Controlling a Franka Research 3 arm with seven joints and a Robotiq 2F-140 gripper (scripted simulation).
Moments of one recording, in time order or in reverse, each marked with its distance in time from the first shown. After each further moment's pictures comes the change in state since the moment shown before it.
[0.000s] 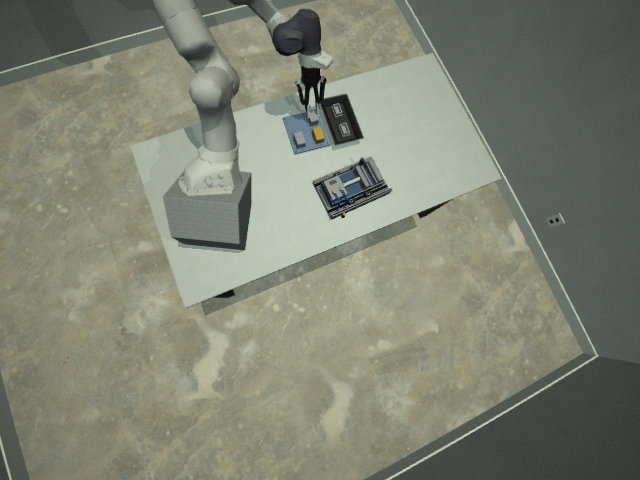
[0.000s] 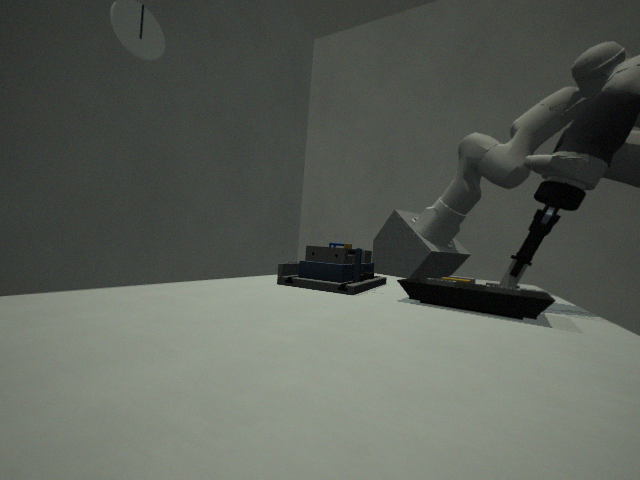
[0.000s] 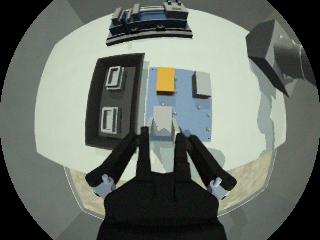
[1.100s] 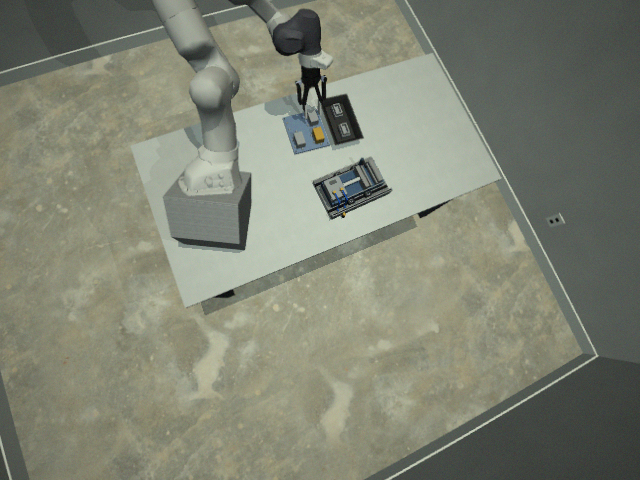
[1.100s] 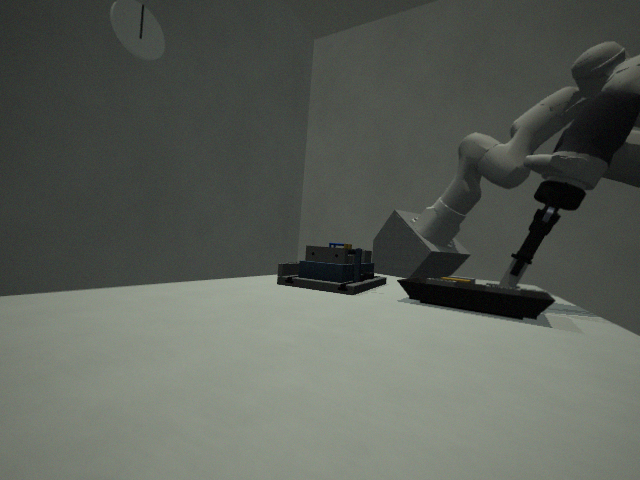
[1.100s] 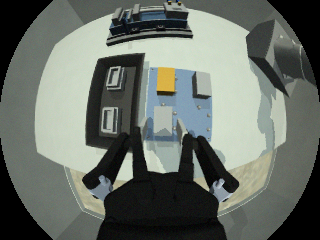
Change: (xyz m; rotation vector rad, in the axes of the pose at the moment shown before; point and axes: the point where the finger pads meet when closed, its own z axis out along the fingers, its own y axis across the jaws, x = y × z) arm 0.000 -0.001 0.000 0.002 0.000 0.001
